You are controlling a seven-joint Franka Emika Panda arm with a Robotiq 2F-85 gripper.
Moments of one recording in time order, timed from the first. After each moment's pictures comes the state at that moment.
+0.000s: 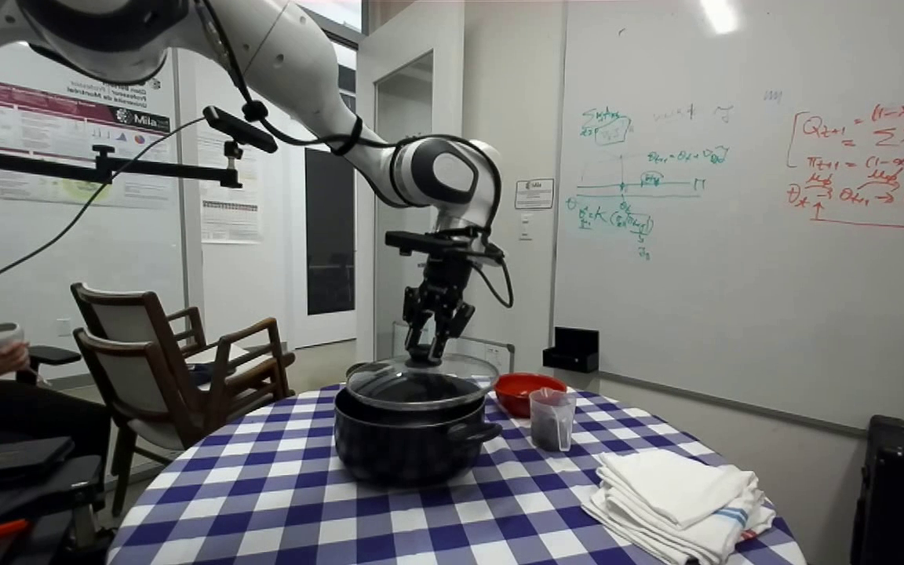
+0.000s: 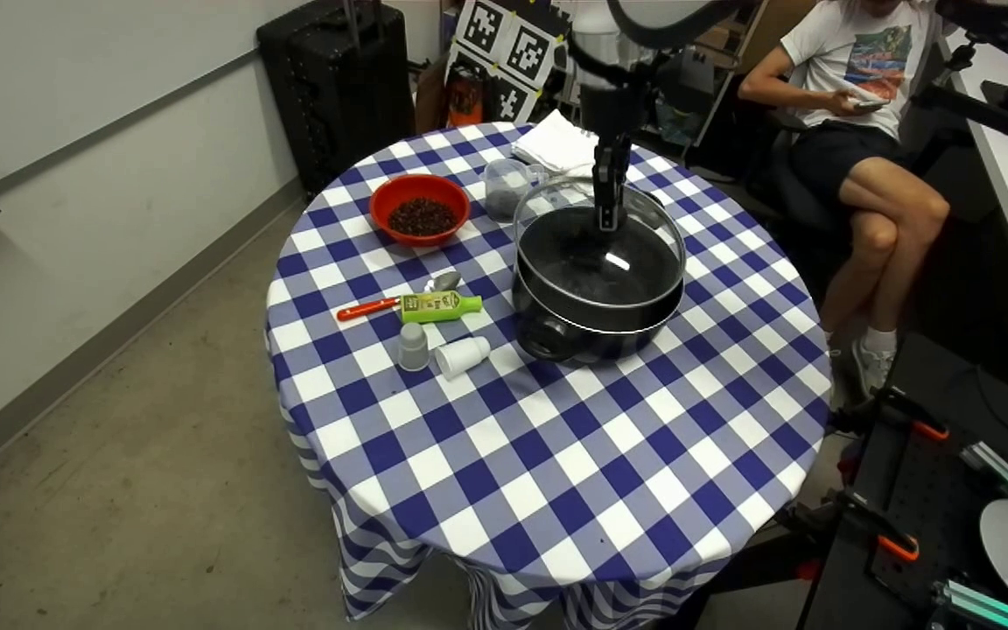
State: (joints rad) arm -0.02 0.67 0.09 -1.39 -0.06 1.76 -0.29
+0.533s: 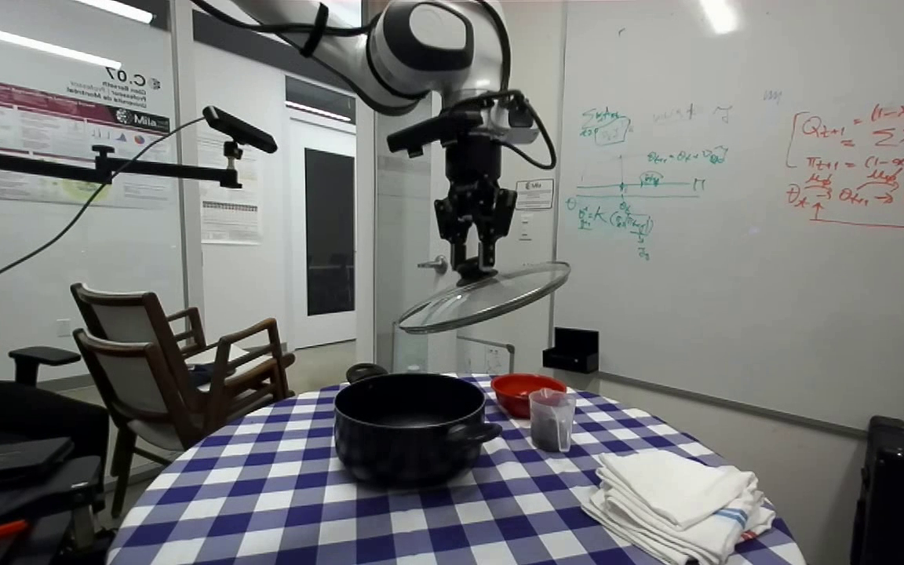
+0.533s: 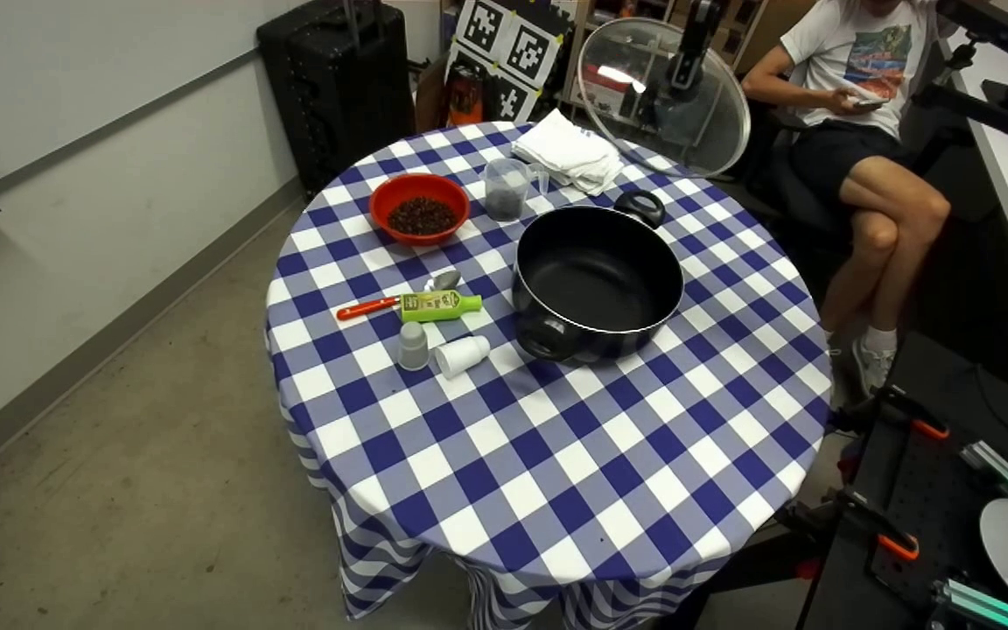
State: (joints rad) arm -0.09 0.33 -0.01 -1.57 -0.09 1.91 -0.28
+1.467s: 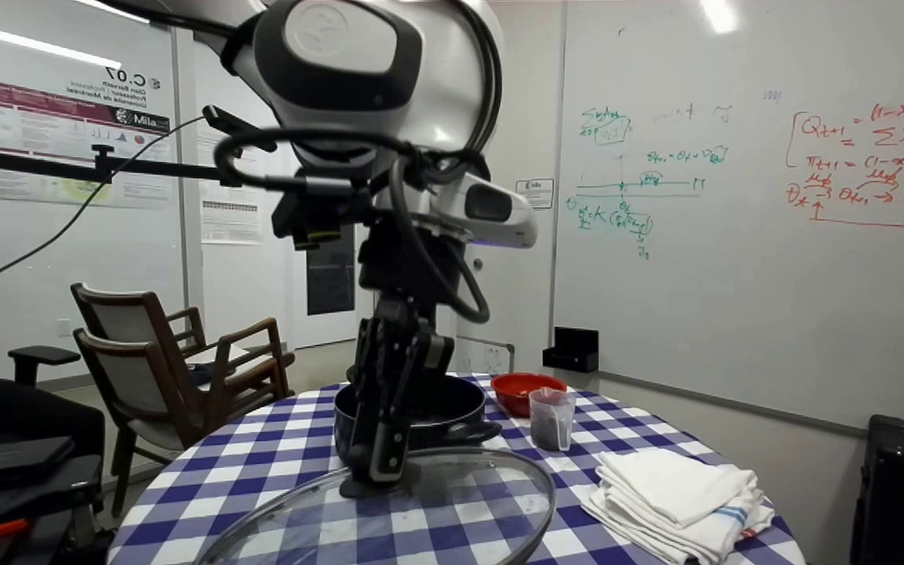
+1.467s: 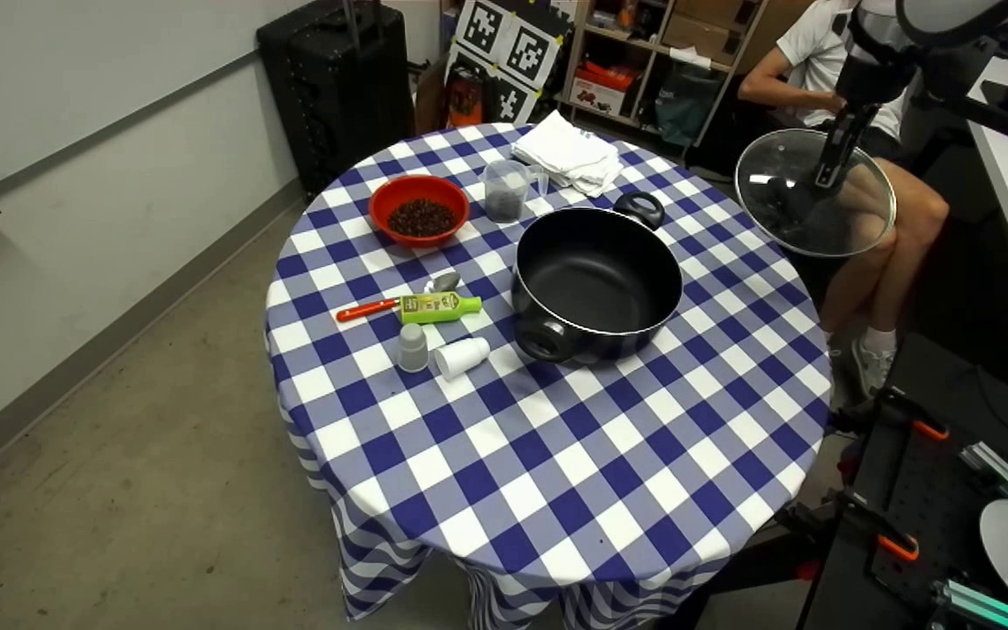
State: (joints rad) arm -0.27 0.20 -0.21 -2.10 -0.20 2.13 -0.31
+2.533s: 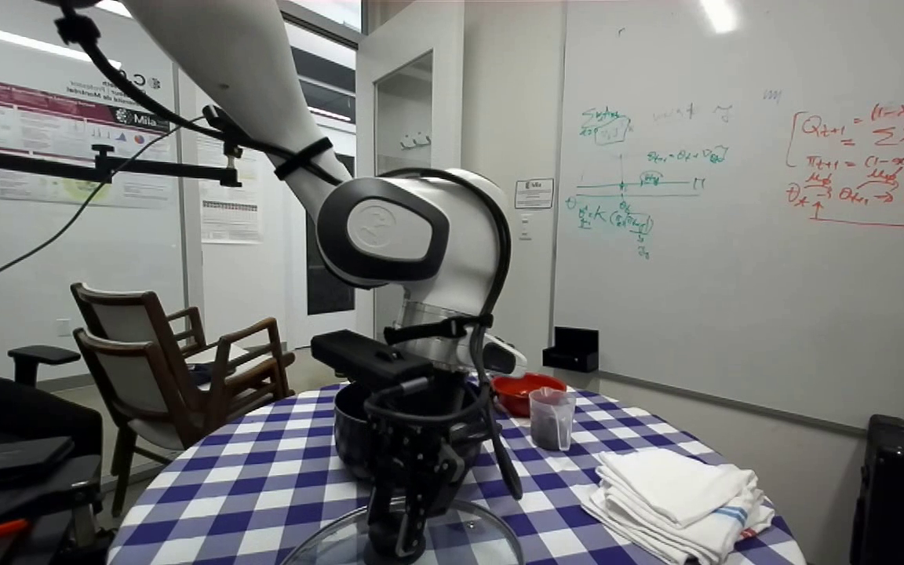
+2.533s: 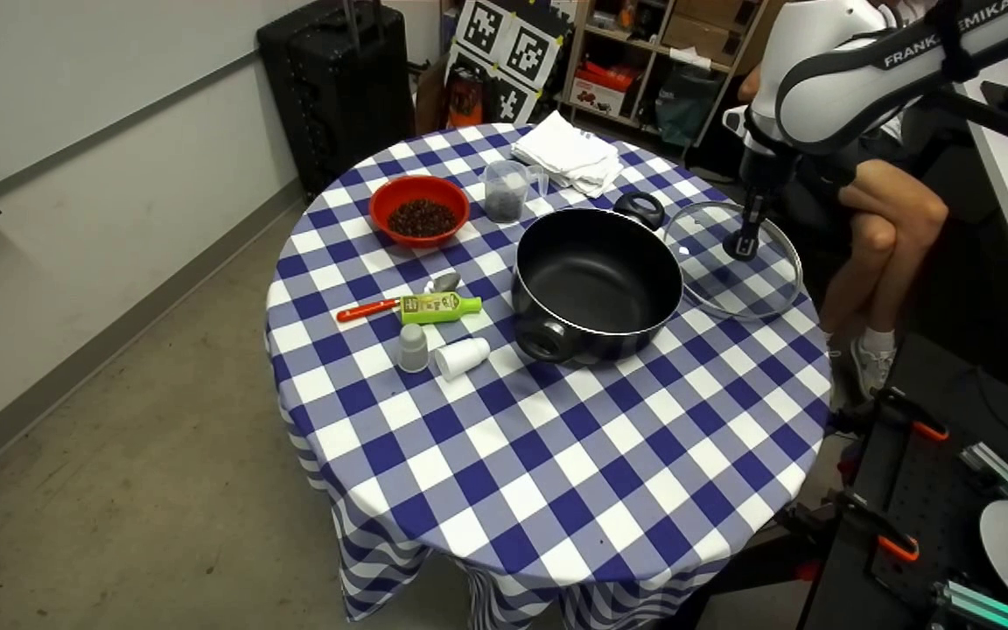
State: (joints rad) arm -0.27 0.46 -0.09 -2.04 -0.13 2.27 -0.47
